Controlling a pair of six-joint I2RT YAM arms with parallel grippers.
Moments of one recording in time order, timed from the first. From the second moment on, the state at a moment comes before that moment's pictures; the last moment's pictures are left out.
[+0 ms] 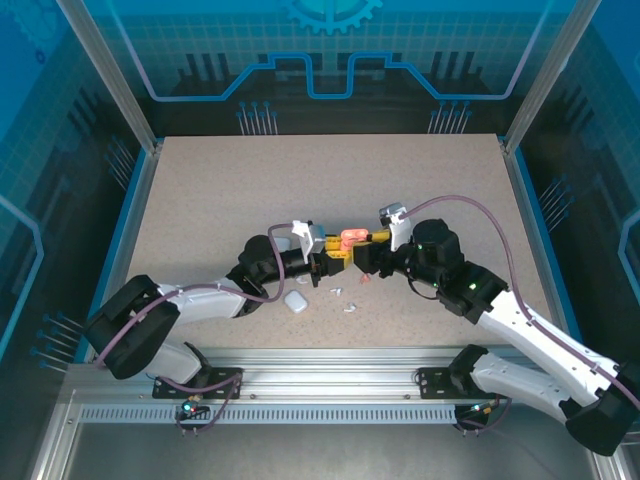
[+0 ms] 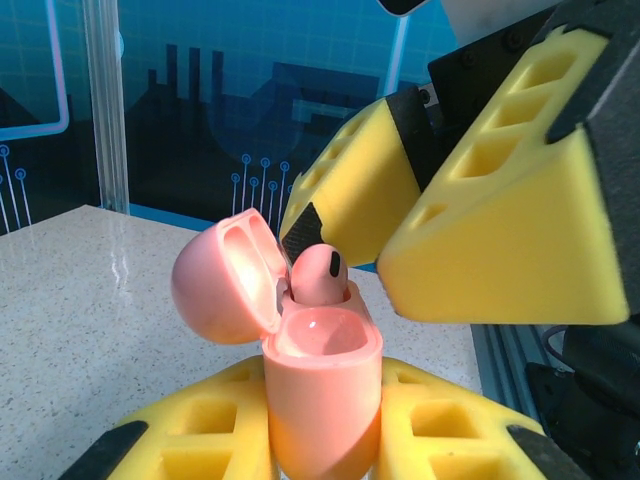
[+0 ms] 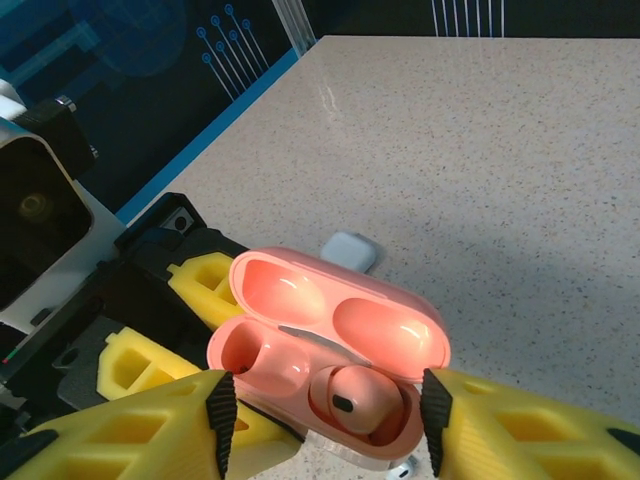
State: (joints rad) left arm -0.70 1.45 0.54 1.00 0.55 -0.17; right arm 0.70 0.91 0.81 -0.30 -0.13 0.34
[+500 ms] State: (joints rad) left arm -0.70 1.46 0.54 1.02 0.55 -0.17; right arm 0.69 0.90 0.85 -0.30 -0.17 0.37
